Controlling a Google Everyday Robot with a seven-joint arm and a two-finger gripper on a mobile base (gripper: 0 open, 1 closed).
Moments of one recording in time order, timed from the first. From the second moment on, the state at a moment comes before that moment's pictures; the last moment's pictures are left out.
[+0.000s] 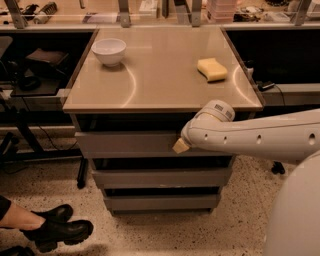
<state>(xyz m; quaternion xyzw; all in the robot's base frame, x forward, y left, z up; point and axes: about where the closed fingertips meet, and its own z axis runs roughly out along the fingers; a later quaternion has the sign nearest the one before) 0.663 -0.110 0.627 -0.39 0.87 -0.07 0.30</state>
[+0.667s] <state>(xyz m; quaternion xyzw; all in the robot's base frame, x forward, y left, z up) 0.664 -0.114 0.636 -0.39 0.87 -0.07 0.30</state>
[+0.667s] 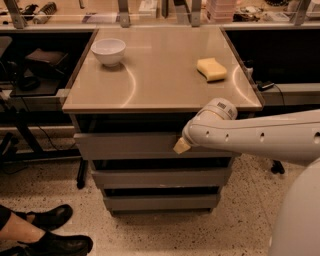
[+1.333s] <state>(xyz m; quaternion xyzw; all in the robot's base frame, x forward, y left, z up) 0.663 -0.117 0.642 -0.39 0.87 -0.07 0.30</state>
